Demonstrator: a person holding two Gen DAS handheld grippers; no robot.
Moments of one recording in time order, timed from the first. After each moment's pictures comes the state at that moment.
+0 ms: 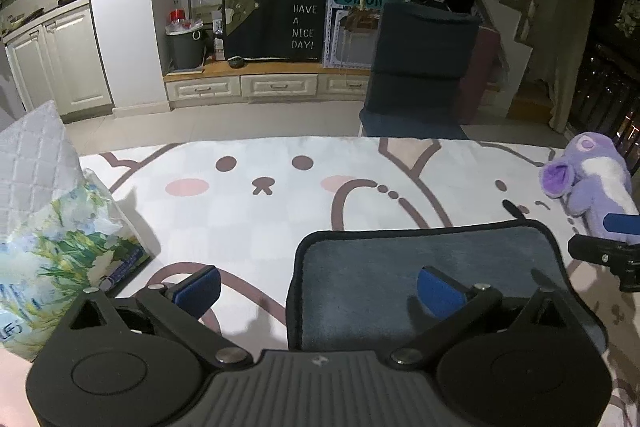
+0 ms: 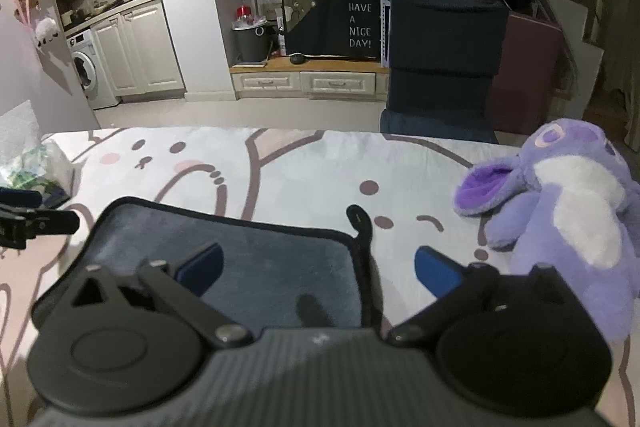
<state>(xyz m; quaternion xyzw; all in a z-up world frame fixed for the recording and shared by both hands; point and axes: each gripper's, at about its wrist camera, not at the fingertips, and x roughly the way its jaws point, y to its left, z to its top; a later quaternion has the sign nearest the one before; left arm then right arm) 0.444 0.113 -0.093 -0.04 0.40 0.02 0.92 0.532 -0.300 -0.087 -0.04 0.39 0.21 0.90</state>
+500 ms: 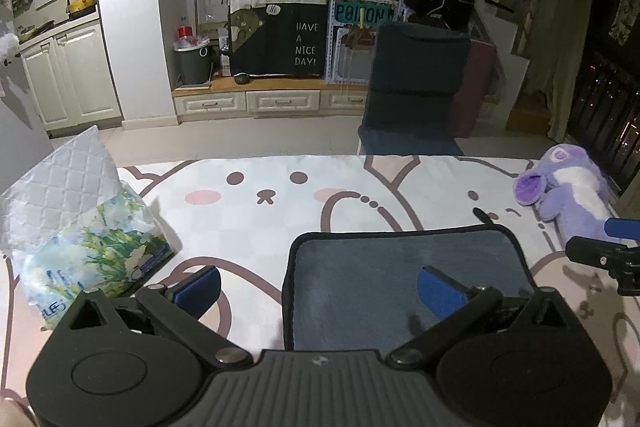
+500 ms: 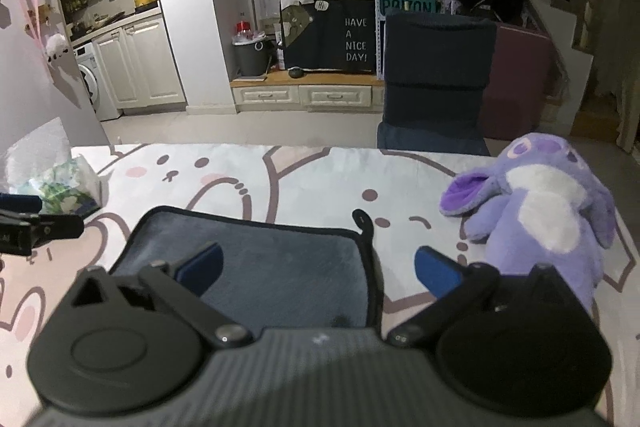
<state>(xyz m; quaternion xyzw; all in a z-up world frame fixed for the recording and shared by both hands) 0.395 0.096 -0.046 -0.04 0.38 0.03 0.92 0.479 -0.311 -0.036 -0.03 0.37 0.20 0.91</state>
